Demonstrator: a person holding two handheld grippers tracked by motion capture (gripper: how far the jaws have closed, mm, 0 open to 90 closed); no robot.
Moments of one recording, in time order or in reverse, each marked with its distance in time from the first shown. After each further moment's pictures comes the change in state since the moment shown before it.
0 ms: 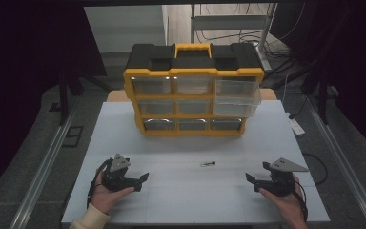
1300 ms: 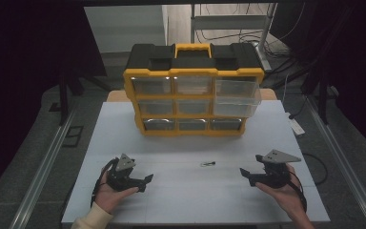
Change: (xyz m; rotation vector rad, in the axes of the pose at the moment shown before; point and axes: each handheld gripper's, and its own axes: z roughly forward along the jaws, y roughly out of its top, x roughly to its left) left arm -0.005 0.003 0.010 0.036 -0.030 0.021; right arm 0.009 0.032 0.007 0.026 0.058 -0.094
